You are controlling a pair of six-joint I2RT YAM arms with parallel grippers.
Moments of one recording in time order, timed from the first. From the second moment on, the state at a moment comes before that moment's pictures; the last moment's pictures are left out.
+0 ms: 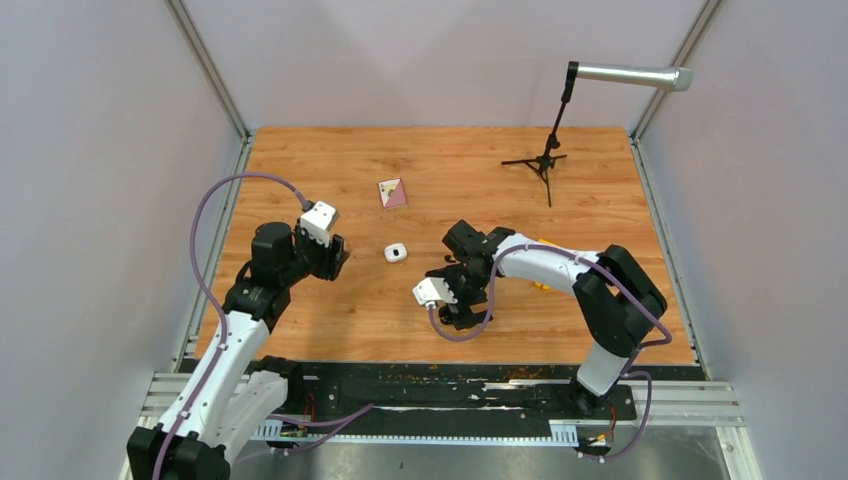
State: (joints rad) left arm -0.21 0.78 0.61 -0.29 0.28 0.18; right arm 0.77 1.72 1.10 -0.78 -0.51 -1.27
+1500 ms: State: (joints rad) left arm -0.15 0.88 0.63 -0.22 0.28 0.10; right arm 0.79 1.79 1.31 -0.76 -0.33 -0.19
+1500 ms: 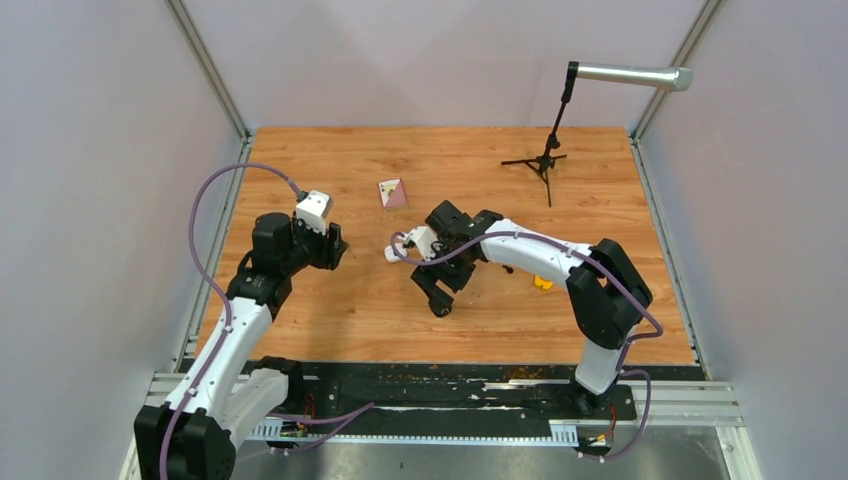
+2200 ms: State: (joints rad) left arm -0.15 0.95 0.63 -0.18 0.30 0.05; right arm 0.91 1.90 1.29 -0.73 -0.19 -0.08
